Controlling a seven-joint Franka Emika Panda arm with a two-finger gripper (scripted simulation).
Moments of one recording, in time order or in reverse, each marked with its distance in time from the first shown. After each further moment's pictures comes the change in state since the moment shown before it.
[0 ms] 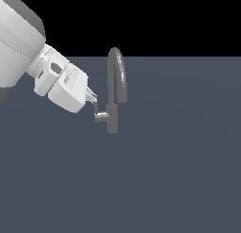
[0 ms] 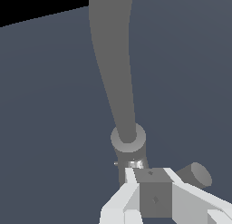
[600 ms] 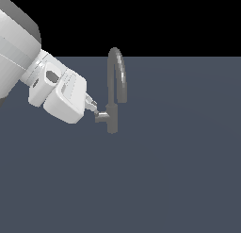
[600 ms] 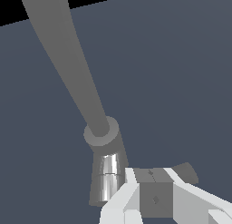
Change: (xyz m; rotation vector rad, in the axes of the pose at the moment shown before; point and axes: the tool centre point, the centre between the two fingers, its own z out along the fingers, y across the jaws) arm -0.007 0.031 0.003 0.007 -0.005 -0.008
